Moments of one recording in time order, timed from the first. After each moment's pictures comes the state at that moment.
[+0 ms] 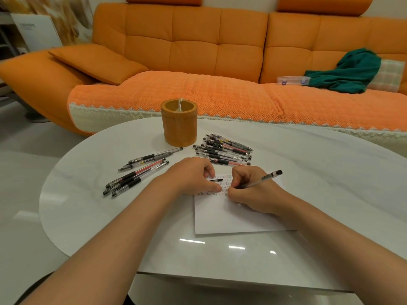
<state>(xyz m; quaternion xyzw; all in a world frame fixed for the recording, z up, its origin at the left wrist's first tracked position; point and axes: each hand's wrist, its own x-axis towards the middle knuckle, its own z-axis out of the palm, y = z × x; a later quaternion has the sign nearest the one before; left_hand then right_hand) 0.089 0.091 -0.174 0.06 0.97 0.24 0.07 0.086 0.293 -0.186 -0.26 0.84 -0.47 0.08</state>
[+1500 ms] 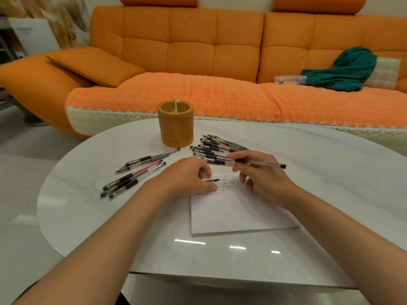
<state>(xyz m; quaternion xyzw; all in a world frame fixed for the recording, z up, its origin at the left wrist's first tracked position) 0.094 0.089 -0.170 0.07 0.96 0.27 0.06 0.080 0.304 -0.165 -0.13 0.78 -0.61 0.07</state>
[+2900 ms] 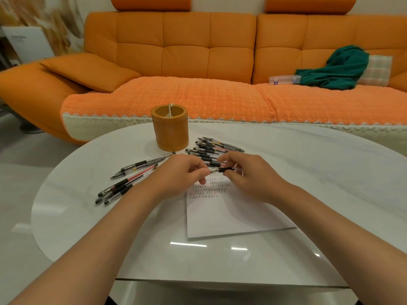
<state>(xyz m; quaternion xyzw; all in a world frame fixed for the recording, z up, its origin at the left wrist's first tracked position) 0.105 0.088 -0.154 0.10 0.93 0.35 0.01 0.071 0.302 -0.163 -0.28 0.91 -0.30 -0.02</state>
